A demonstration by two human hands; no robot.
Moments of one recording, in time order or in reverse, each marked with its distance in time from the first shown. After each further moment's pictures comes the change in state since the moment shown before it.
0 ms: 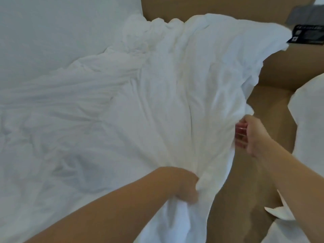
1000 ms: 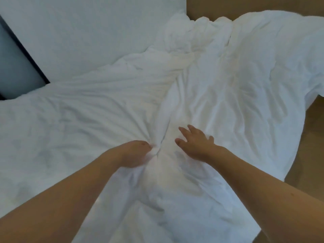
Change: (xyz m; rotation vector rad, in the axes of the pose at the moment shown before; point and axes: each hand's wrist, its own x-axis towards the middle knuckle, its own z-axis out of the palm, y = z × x) left_hand -0.093 -0.249 0.007 -0.476 0.518 -0.577; right_hand -0.069 0.063 0.242 -1.404 -0.583 -0.691
